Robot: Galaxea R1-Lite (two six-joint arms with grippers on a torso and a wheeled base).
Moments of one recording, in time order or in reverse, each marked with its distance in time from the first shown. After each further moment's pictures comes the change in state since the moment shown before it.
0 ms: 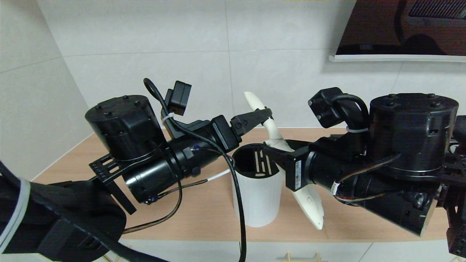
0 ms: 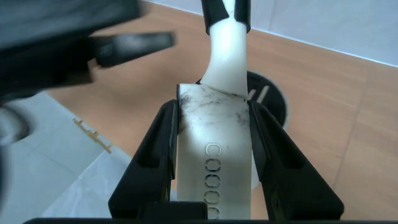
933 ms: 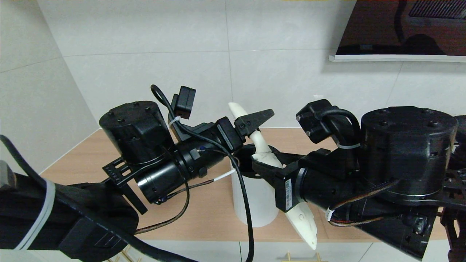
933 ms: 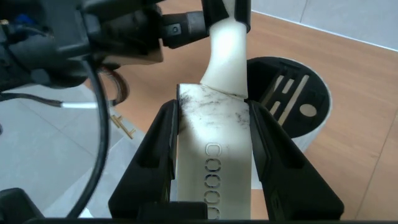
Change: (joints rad) left arm -0.005 0.046 0.001 -0.054 0.008 -0.042; right arm 0.075 0.009 0.017 -0.003 0.003 0.029
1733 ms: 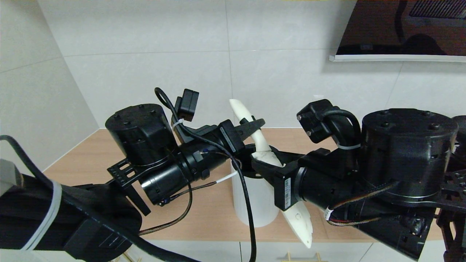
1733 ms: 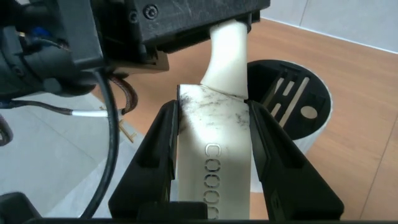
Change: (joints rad) left arm -0.003 0.016 0.001 -0.001 -0.001 0.002; right arm -0.001 0.003 0.015 -0.051 -0.011 -0.002
